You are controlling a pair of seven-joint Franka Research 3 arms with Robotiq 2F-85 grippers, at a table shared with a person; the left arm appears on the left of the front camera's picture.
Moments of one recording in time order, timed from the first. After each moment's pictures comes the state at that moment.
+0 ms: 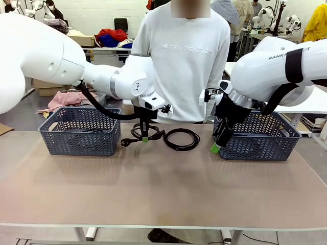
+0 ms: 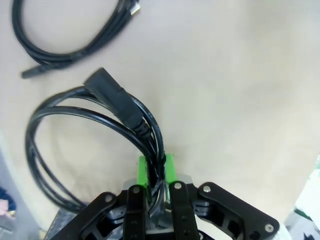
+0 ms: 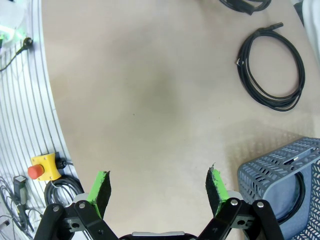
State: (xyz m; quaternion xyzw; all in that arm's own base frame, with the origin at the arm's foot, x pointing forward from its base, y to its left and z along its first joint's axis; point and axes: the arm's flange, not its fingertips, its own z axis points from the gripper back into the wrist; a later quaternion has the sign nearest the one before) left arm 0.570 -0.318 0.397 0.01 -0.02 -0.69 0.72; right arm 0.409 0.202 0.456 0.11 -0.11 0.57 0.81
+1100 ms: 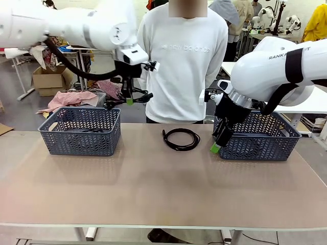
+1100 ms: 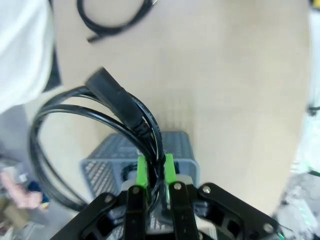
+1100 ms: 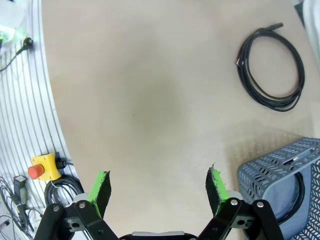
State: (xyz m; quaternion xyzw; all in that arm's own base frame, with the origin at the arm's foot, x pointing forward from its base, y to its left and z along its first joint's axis) left arm 0.556 -0.246 0.559 0.05 -0.07 -0.73 0.68; right arm 0.409 0.202 0.457 0.11 -0.11 0.57 0.81
